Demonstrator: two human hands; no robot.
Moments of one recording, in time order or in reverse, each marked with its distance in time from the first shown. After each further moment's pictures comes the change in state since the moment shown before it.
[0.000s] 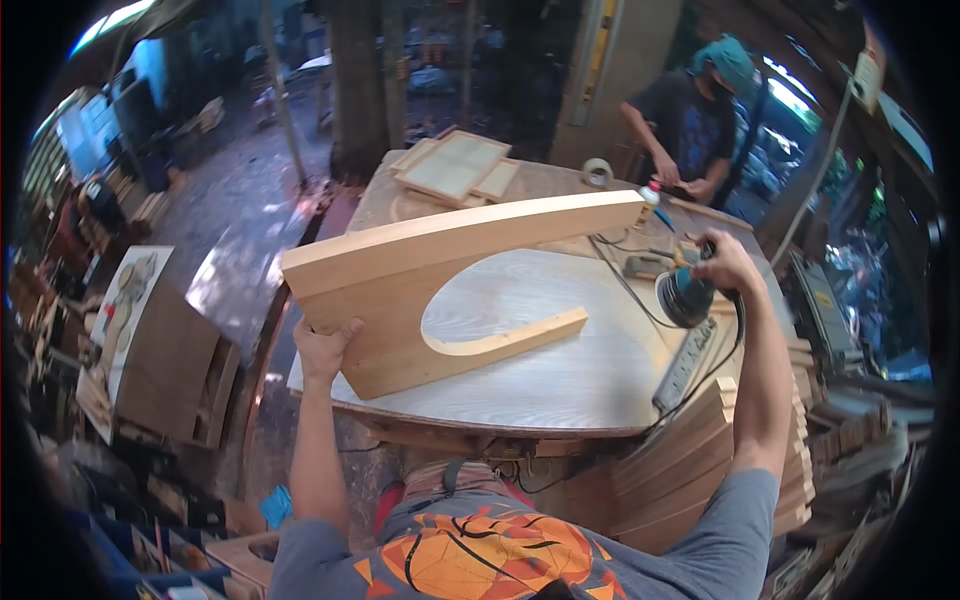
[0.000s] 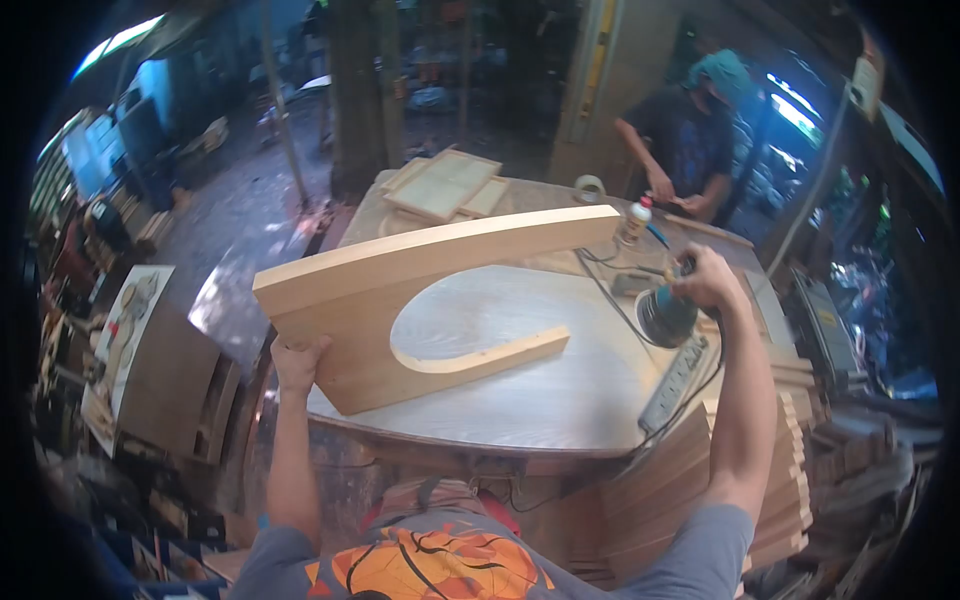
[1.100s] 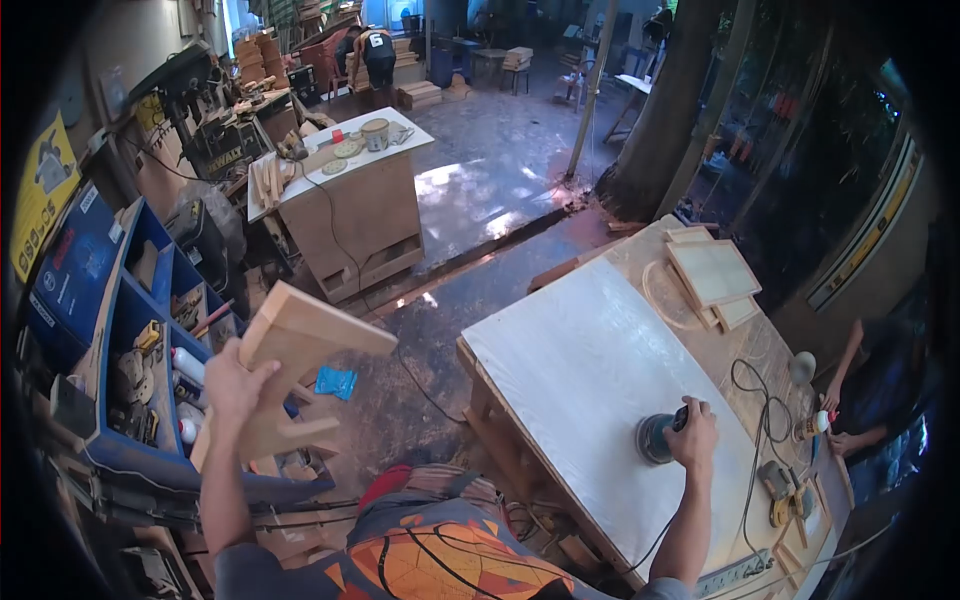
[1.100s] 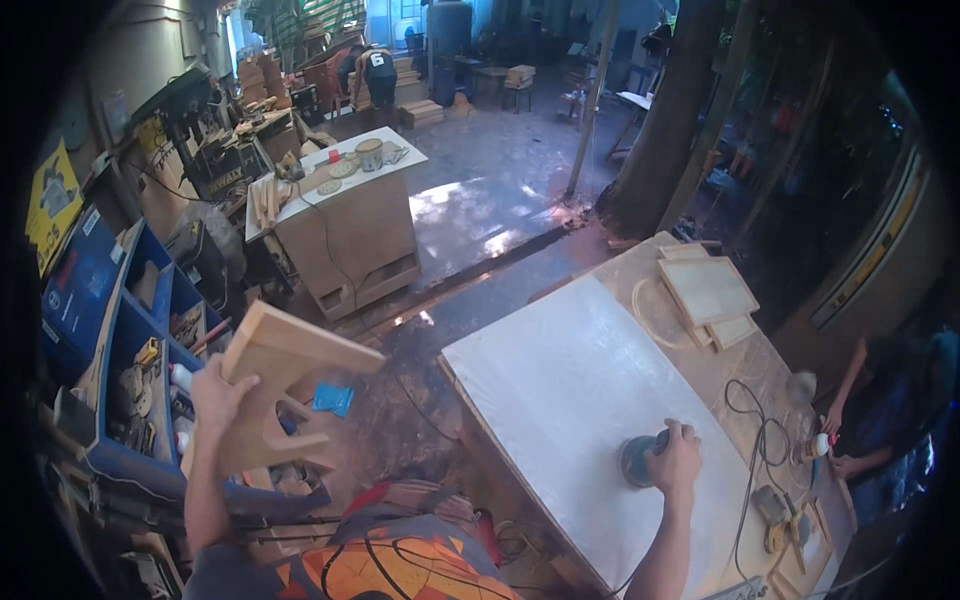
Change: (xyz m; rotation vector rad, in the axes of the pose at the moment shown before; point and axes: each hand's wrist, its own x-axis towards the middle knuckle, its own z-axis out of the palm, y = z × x) left_hand -0.252 0.232 -0.246 1.460 0.755 -0.585; right_hand 0.001 -0.244 0.268 0.031 -0.095 -0.492
